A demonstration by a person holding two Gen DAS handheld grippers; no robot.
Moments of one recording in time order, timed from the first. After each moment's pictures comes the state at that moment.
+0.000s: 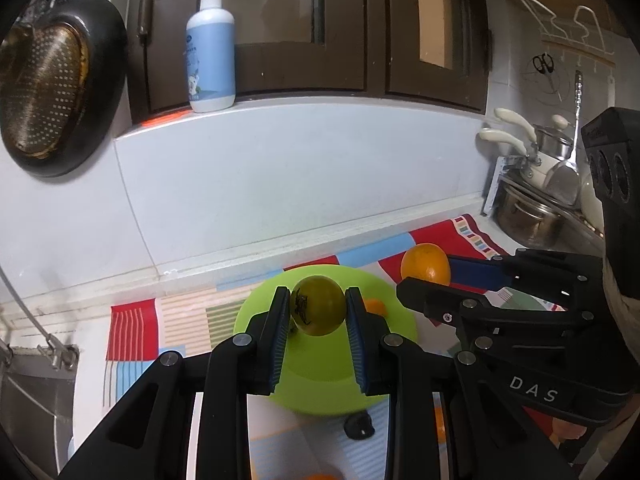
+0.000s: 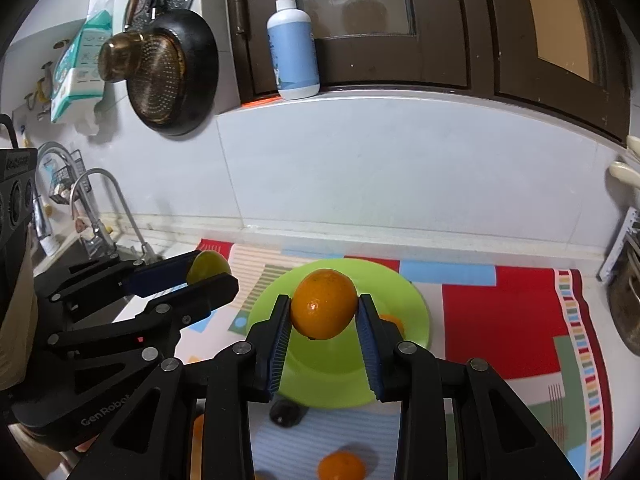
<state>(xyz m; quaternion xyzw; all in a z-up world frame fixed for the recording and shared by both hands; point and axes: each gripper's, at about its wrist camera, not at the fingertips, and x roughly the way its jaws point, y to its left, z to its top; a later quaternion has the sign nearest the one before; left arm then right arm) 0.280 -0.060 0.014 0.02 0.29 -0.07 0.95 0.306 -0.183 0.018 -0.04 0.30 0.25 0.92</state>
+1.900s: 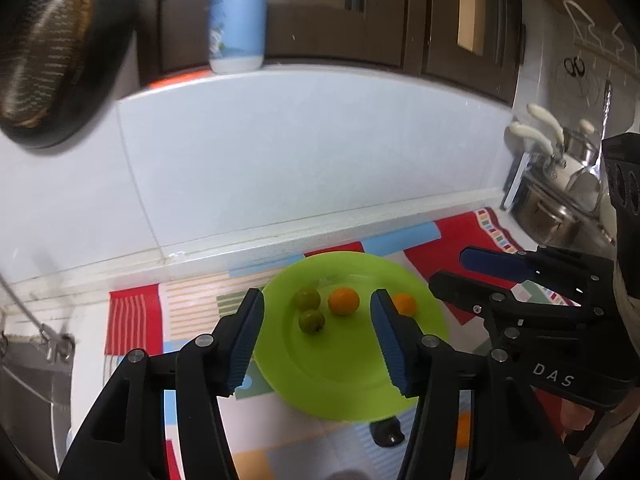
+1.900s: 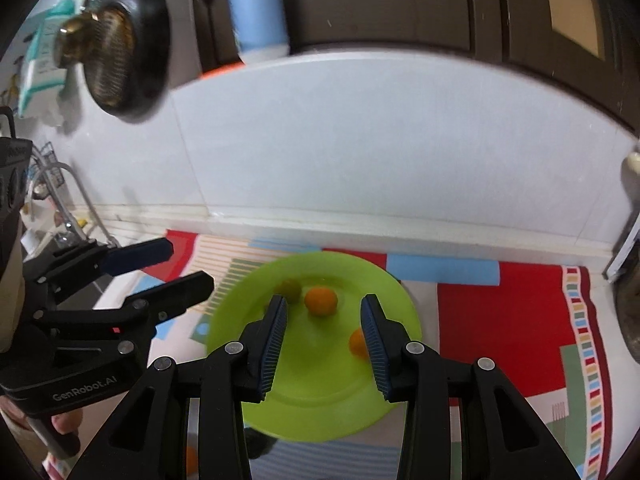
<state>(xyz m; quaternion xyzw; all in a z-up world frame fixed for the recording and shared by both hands) 0.307 -0.029 0.004 -0.01 0.33 -0.06 0.94 0.345 -0.175 0.002 -0.06 0.33 0.23 0.91</state>
